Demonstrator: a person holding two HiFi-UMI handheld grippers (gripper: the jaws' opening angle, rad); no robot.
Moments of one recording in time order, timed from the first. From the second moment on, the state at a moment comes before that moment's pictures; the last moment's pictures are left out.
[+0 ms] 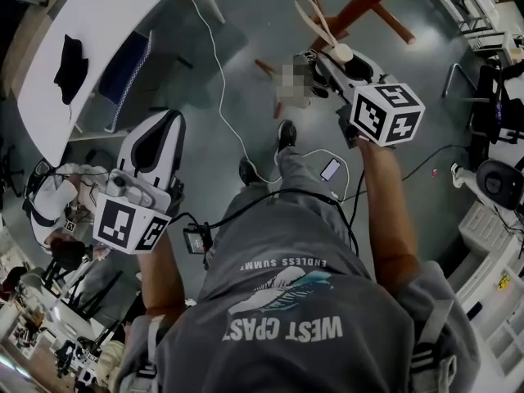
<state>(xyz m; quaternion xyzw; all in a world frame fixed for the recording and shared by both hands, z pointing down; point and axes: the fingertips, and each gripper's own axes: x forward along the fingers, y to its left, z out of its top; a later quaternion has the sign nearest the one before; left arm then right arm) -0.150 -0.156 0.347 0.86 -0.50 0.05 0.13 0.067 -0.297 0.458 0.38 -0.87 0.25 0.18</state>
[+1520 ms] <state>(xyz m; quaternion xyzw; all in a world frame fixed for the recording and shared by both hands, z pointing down) -0.138 -0.156 0.357 0.85 -0.50 0.06 0.13 0.095 -0.288 0.538 0.40 -0.84 0.27 0.25</state>
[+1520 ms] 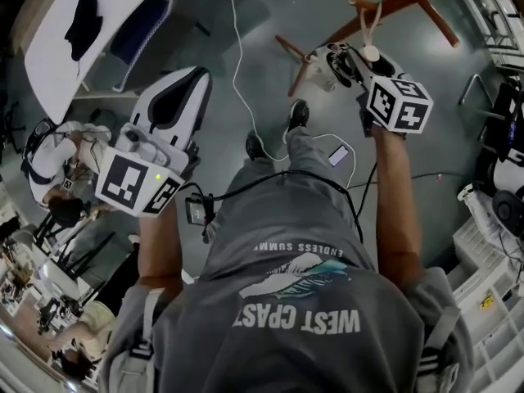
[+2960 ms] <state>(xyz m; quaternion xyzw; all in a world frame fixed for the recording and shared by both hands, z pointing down) -0.196 -0.110 0.277 0.85 -0.52 0.04 0.03 0.121 -0.279 0.511 0.47 -0.81 0.24 0.26</state>
